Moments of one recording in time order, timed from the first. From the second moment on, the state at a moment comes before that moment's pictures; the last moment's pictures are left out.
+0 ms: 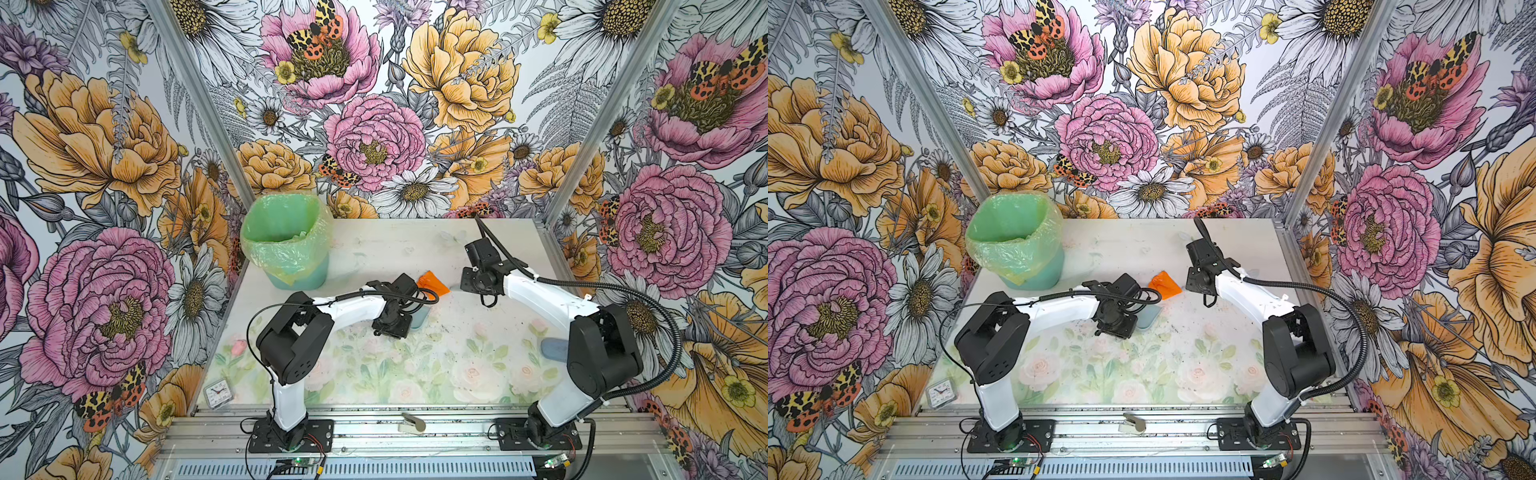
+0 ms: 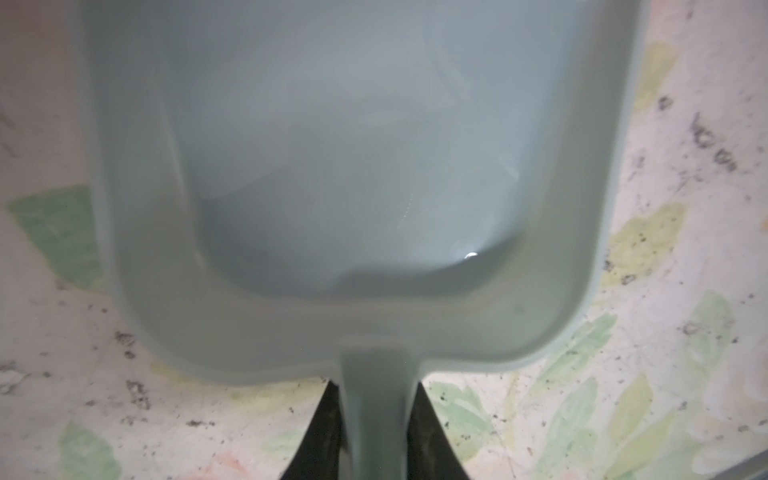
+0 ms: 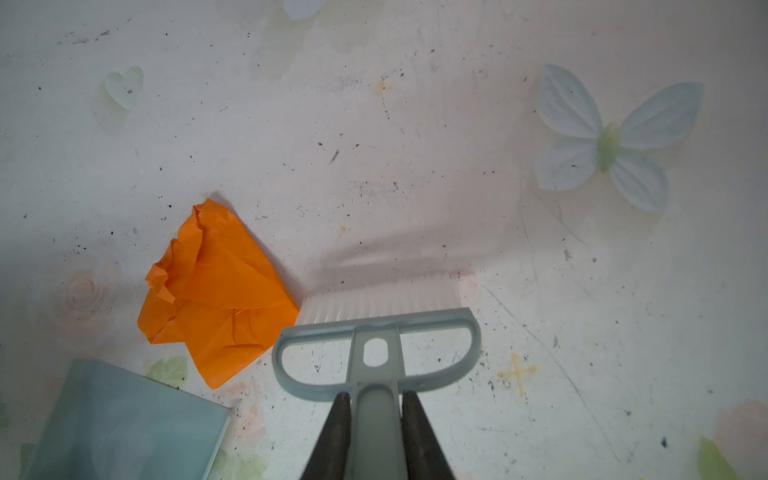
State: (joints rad) left arm -0.76 1.85 1.21 -0.71 0.07 -0.40; right arm 0.35 1.63 1.19 -0.64 0.16 0.50
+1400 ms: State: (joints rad) left arm -0.76 1.85 1.21 -0.71 0.06 -0.43; right arm 0.40 1.75 1.32 -0.59 0.03 0.43
